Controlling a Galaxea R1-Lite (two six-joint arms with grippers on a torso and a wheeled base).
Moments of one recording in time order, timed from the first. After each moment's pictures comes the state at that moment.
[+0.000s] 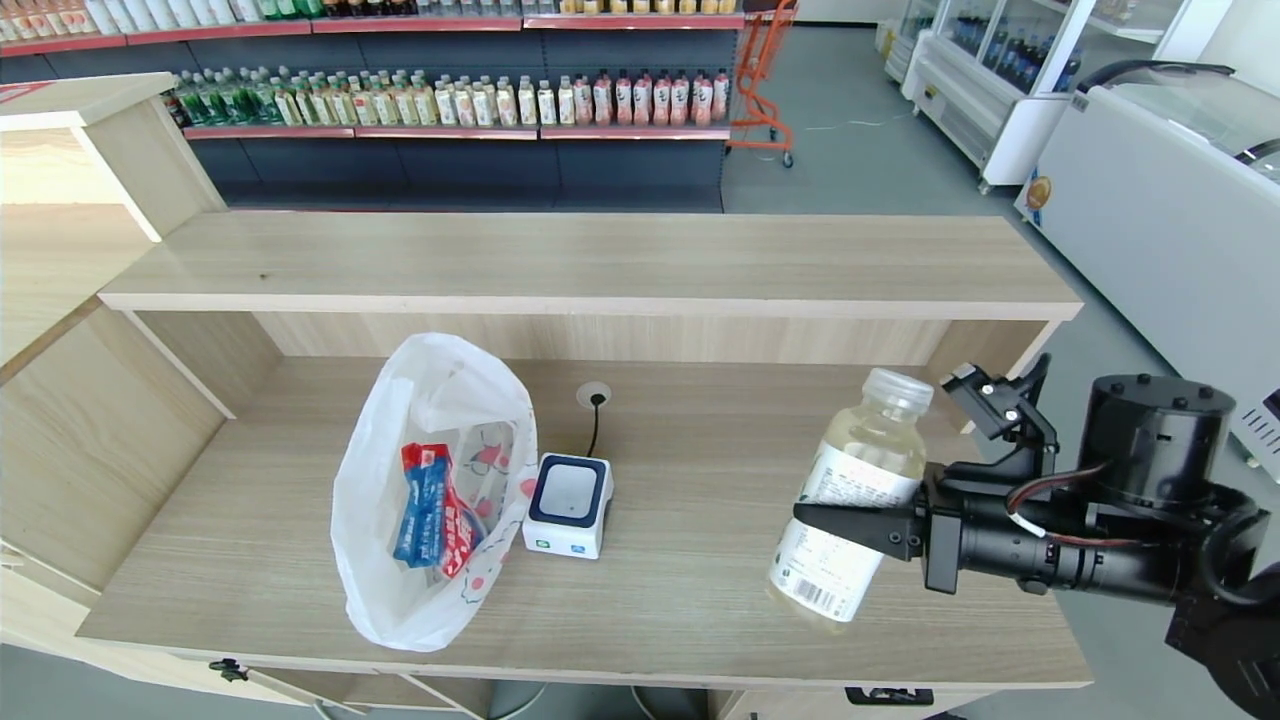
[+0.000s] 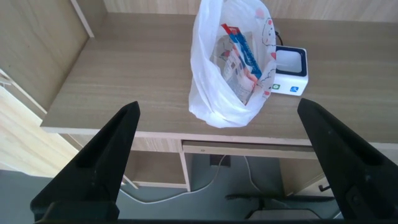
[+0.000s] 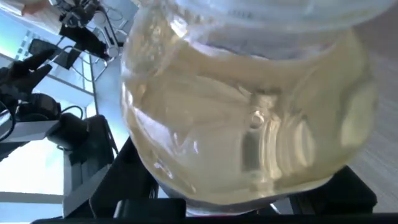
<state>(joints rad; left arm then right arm) 0.00 0.00 0.00 0.00 -0.01 -0.01 0.39 1.67 -0.47 -1.01 0.75 0.20</state>
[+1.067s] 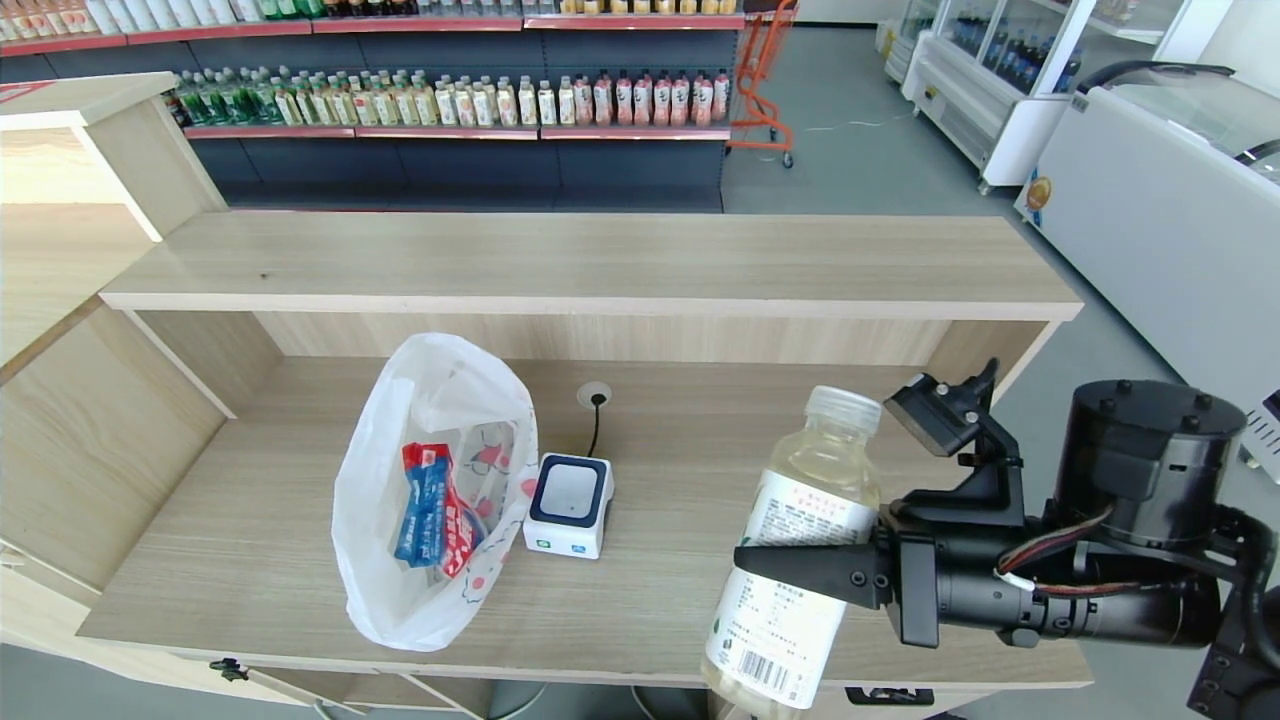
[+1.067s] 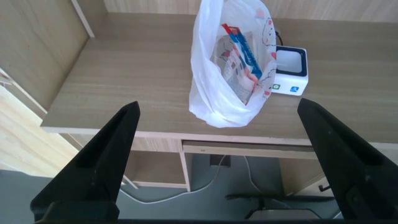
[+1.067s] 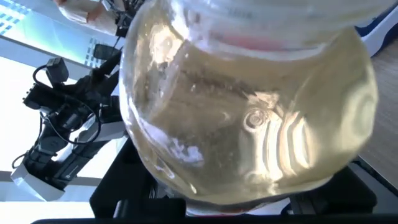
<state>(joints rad) 0.00 0.00 0.00 0.00 -0.01 -0.01 0.62 1.60 -0.50 -0.94 0.67 0.47</state>
